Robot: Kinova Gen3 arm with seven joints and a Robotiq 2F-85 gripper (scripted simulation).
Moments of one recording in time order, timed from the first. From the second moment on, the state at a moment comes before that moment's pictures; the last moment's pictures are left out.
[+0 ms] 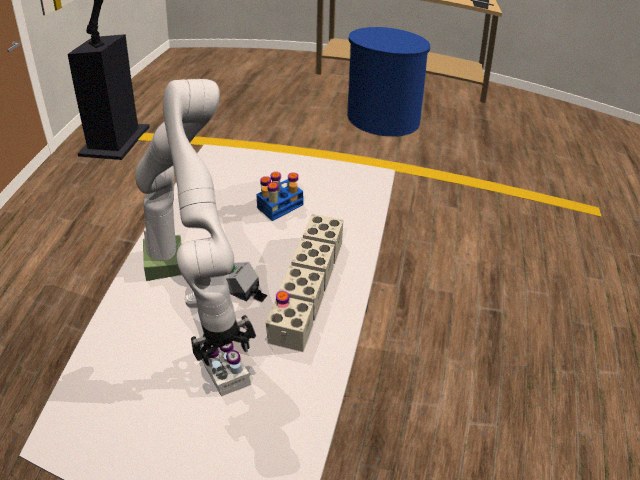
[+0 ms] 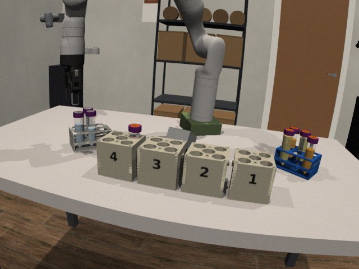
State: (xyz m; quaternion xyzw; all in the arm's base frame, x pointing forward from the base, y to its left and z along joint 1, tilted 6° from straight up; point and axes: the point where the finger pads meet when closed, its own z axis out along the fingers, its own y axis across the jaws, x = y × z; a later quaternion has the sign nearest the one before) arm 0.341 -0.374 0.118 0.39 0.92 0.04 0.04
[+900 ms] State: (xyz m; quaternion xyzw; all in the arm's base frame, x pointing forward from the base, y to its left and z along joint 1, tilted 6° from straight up) arm 0.334 -0.377 0.168 0.39 0.92 0.04 0.03
